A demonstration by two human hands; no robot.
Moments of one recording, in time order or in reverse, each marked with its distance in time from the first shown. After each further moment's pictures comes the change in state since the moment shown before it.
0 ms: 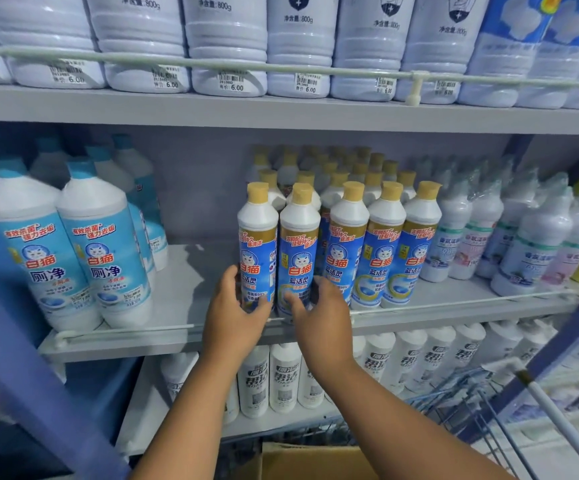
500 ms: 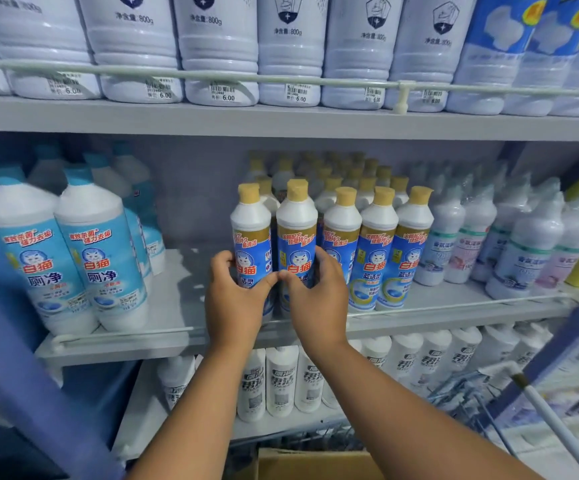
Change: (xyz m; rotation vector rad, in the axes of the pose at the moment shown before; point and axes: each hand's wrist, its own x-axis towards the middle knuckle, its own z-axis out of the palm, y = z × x) left_hand 0.007 0.045 0.008 -0.056 0.245 0.003; right_hand 0.019 -0.033 -0.015 0.263 0.085 -0.067
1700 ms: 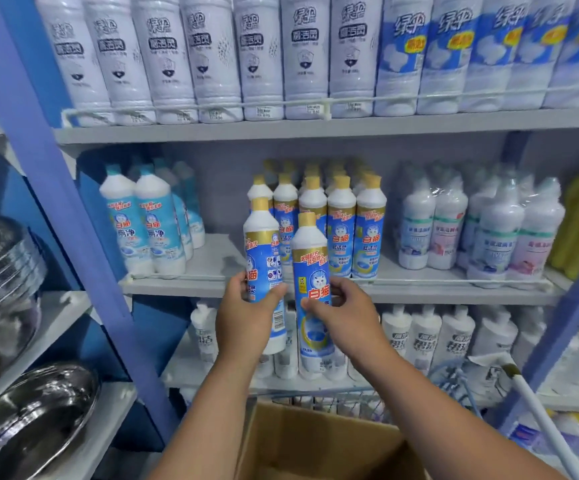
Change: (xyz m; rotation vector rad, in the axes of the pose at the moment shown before) left_hand -0.184 0.082 -0.019 -0.035 0.046 -0.208; right_hand -0.067 0.011 -0.185 0.219 -0.491 0.255
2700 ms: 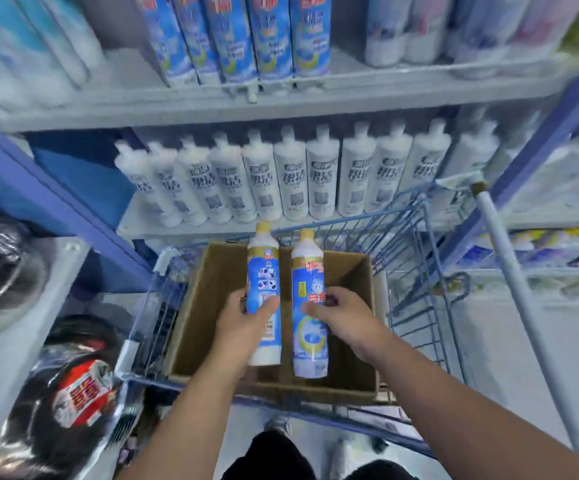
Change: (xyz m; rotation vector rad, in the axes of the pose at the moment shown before) left_hand -0.189 -0.212 0.056 0.124 -0.253 -0.595; right_hand -0.139 0.249 -0.088 0.080 -0.240 0.711
